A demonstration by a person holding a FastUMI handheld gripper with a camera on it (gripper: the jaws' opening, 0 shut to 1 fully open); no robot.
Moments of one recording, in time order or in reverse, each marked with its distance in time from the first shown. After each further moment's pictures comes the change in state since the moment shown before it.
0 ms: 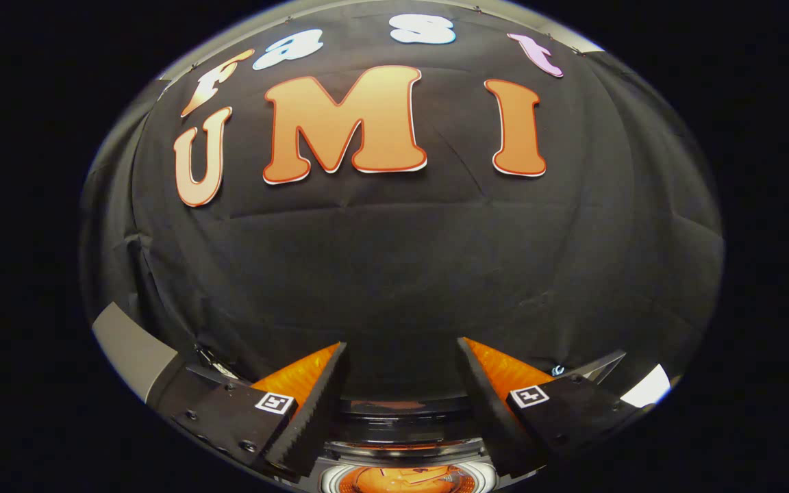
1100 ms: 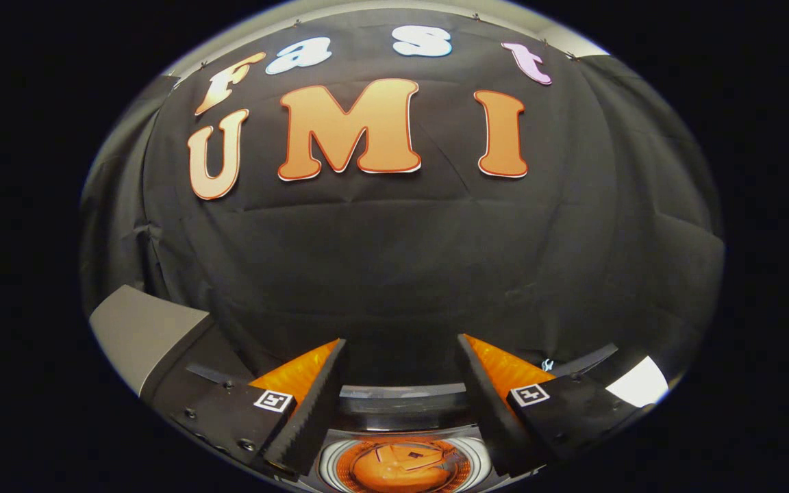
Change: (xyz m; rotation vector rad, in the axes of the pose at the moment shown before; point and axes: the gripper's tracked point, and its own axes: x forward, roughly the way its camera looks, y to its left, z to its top) arm -0.090 0.003 -0.037 -0.002 -0.022 -0.025
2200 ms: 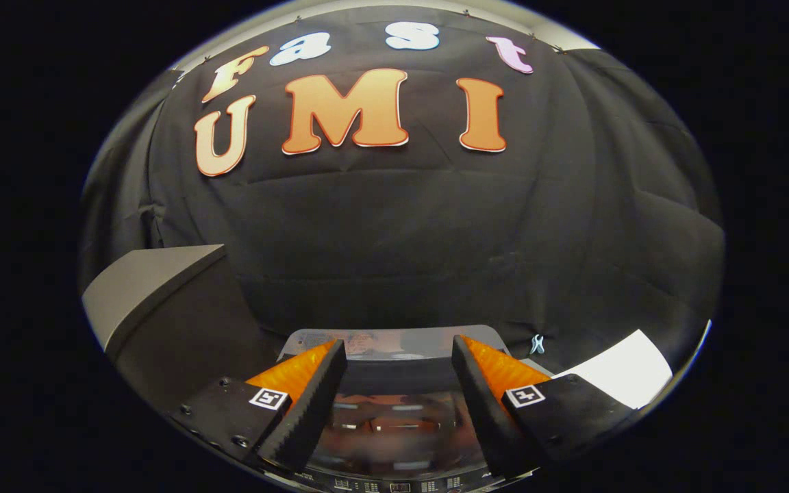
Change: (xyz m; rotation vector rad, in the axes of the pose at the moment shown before) arm -0.066 -0.012 -0.085 0.022 0.040 -0.025
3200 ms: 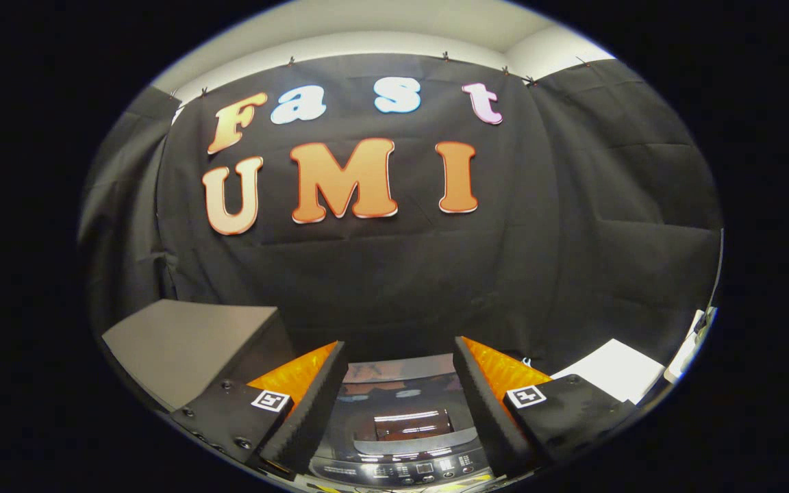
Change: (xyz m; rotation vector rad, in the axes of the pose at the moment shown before) arm -0.166 0.034 0.082 0.052 -0.216 -0.067
